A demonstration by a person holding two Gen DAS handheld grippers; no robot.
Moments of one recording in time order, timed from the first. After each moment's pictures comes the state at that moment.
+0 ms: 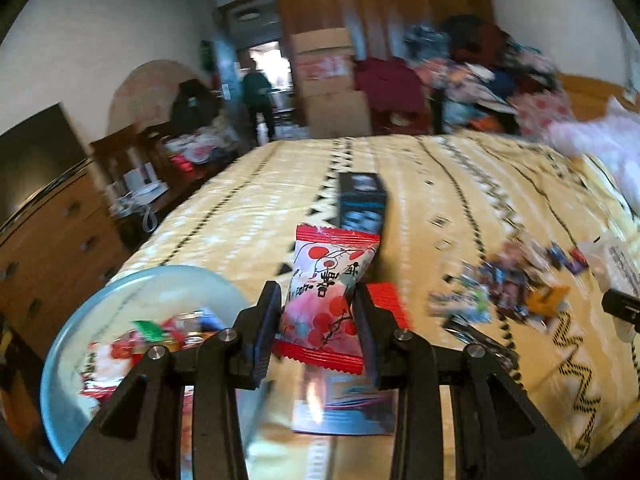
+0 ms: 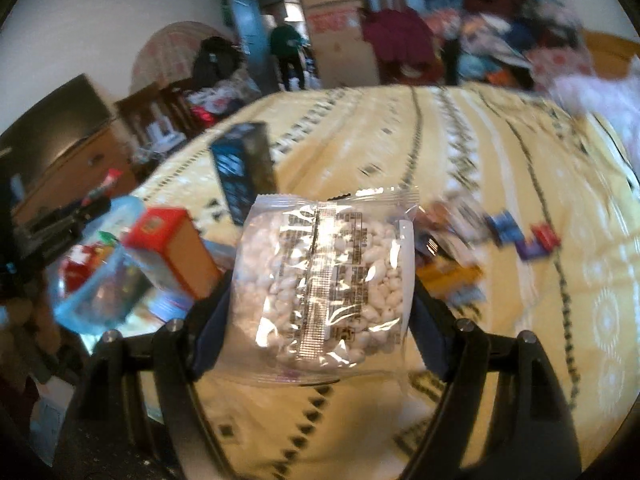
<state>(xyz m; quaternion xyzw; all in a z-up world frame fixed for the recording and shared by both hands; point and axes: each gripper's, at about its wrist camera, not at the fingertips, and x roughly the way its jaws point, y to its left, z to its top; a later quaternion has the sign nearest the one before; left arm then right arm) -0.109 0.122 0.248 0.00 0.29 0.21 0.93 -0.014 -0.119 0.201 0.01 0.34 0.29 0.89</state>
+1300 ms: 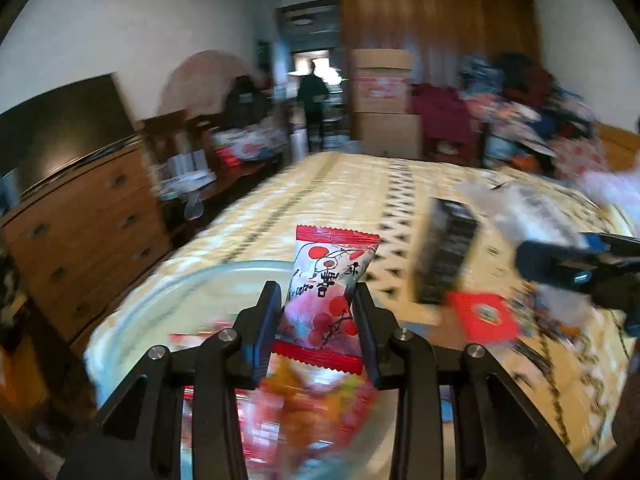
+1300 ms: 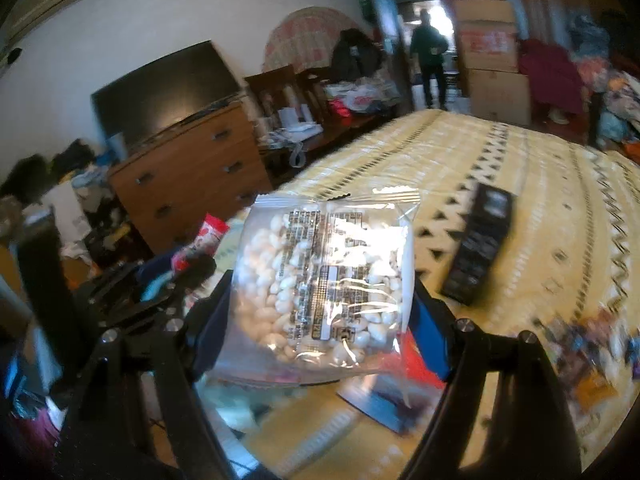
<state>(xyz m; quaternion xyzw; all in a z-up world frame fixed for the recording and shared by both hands) -0.176 0.221 0.269 -0.03 0.26 0.23 0.94 -0.068 0.092 0.275 -0.04 0.31 0.47 0.83</state>
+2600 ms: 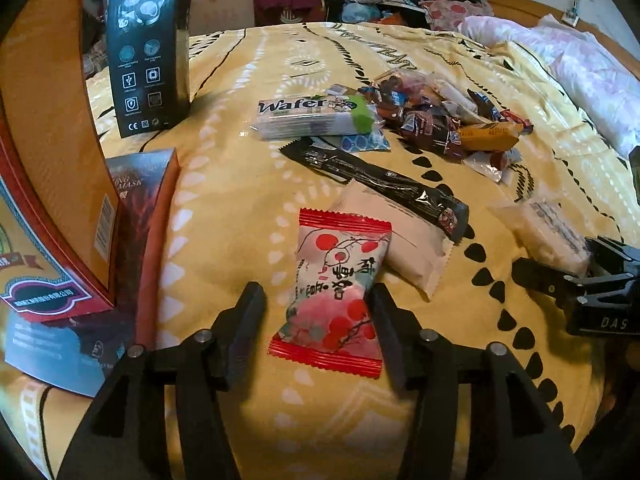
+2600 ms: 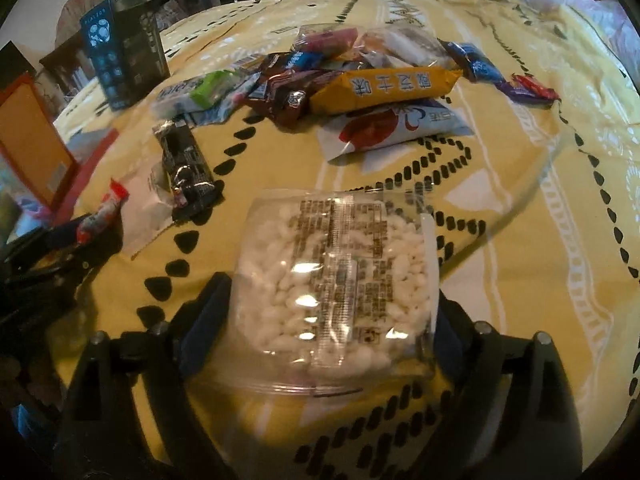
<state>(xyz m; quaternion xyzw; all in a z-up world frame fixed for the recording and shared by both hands) -0.022 0.021 0.011 -0.03 0.44 0.00 0.90 0.021 -0.173 0.005 -0.02 0.47 0.19 0.86</state>
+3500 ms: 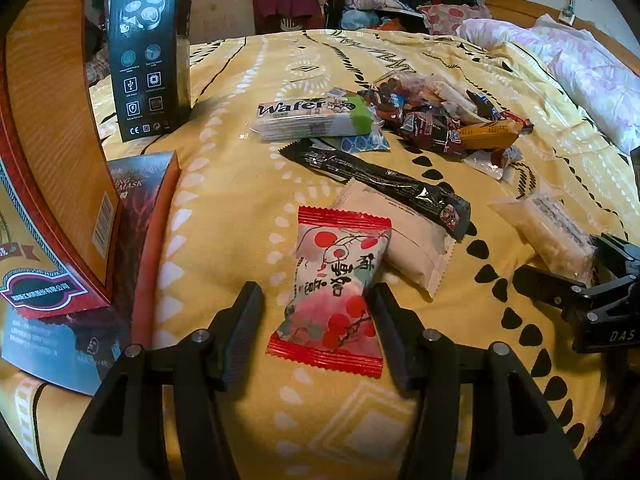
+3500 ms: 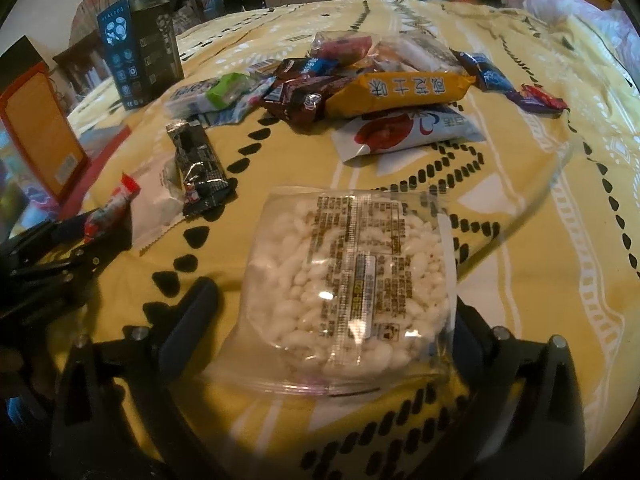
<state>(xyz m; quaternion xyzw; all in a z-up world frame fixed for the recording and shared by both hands) -0.026 0.018 0.007 -0.02 0.42 0.01 0.90 0.016 -0.169 0.001 -0.03 0.45 0.21 0.87</state>
